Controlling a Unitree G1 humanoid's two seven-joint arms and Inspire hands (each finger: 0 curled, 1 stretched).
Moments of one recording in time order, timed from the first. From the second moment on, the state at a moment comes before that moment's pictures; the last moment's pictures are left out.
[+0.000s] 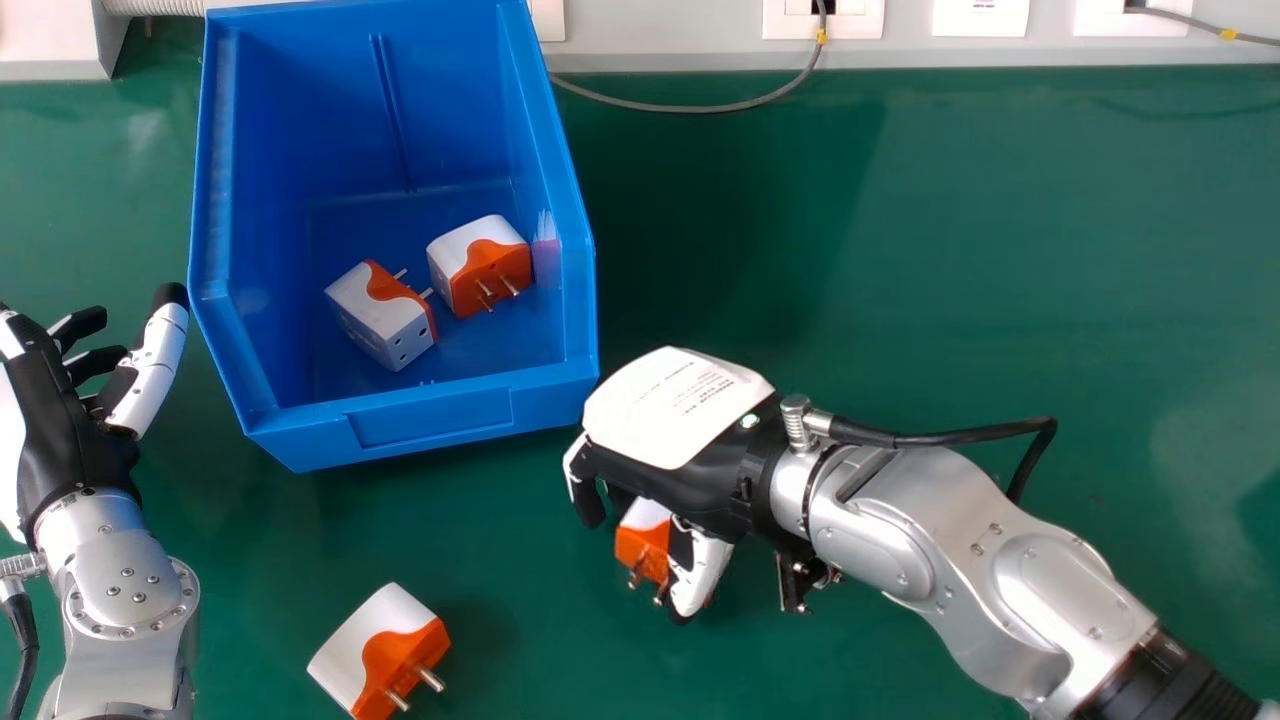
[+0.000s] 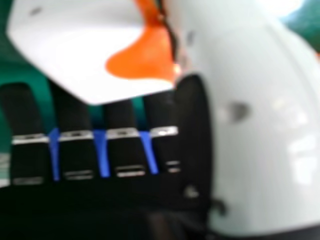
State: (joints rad) left arm -0.38 0.40 0.22 0.96 0.07 -0.30 0.42; right arm -0.47 -0.37 0.67 0.15 -0.91 -0.11 0.44
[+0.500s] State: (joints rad) left arm -0.38 0.40 0.22 0.96 0.07 -0.30 0.42; right arm -0.47 -0.37 0.66 0.15 -0.90 -0.13 0.45
